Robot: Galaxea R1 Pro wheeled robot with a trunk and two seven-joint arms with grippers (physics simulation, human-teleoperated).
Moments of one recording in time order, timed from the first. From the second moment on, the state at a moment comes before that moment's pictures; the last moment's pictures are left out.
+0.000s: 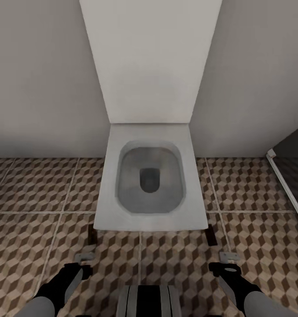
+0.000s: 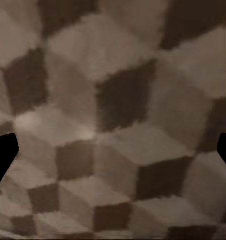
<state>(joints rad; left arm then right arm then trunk) -0.55 0.08 -0.05 -0.48 0.15 0.43 0.24 -0.64 -0.10 0.07 -0.22 -0.10 0.06 -0.23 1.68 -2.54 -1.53</state>
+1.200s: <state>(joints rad) -0.55 0.07 -0.05 -0.48 0.15 0.42 0.23 -0.64 -0.10 0.07 -0.22 -0.10 0.06 -0.23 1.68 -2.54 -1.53</state>
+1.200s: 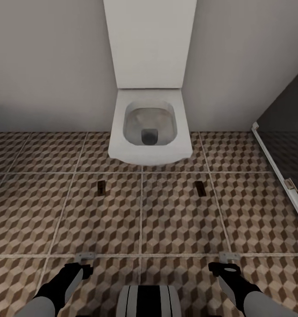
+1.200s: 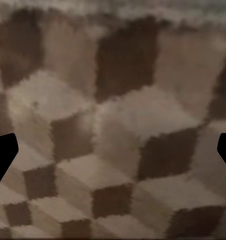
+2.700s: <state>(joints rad) -0.55 0.07 -0.05 -0.48 0.15 0.44 0.23 -0.64 -0.09 0.08 -0.22 -0.10 0.06 -0.23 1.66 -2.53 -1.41</state>
